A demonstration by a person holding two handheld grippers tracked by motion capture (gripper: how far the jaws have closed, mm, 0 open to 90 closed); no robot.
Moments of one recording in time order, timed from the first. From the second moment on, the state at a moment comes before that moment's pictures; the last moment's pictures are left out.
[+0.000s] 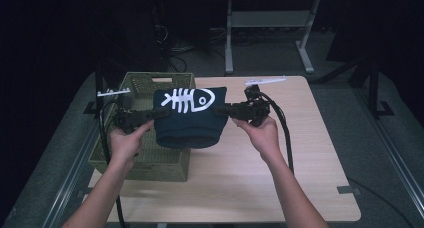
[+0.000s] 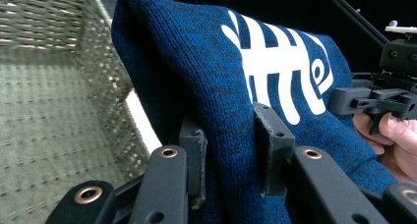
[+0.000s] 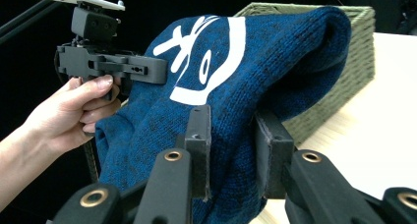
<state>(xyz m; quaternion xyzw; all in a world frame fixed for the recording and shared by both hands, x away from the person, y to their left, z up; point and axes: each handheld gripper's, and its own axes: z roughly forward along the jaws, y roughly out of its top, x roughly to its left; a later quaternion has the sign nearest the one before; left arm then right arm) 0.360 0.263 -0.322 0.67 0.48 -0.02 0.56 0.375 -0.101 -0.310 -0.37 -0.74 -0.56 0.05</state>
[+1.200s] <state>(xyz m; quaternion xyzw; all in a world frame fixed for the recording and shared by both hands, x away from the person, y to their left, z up) 0.358 0.332 -0.322 0.65 0.52 0.00 0.55 0.397 -0.024 -0.316 -0.35 -0.75 -0.56 0.07</state>
